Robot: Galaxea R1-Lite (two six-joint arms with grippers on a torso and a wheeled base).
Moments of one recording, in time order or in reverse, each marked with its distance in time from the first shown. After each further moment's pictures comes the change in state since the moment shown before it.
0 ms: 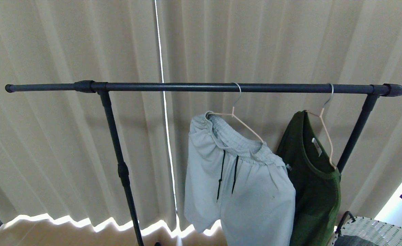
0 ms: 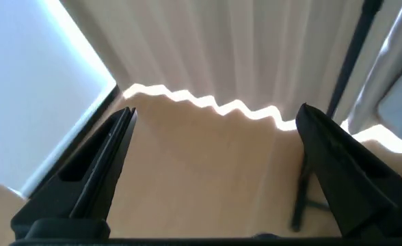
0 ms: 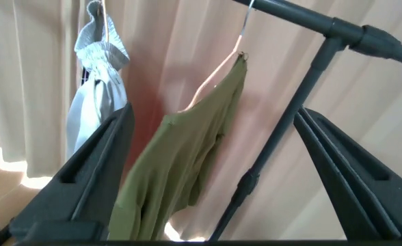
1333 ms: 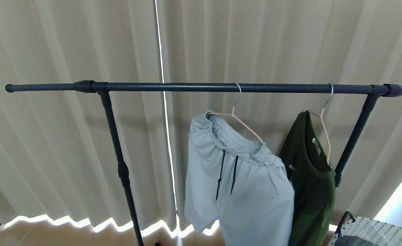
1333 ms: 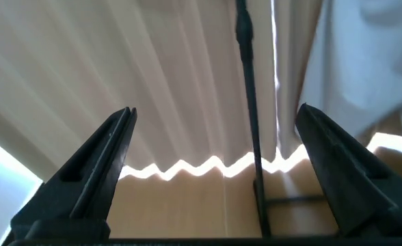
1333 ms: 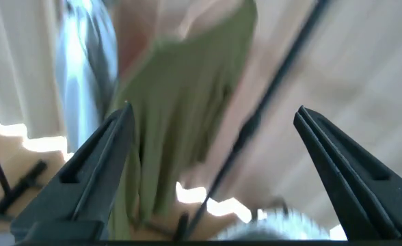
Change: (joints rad) left arm -0.136 -0.108 0.132 -0.208 -0.250 0.057; right arm -0.050 -0.198 0.011 0.339 -0.109 0.012
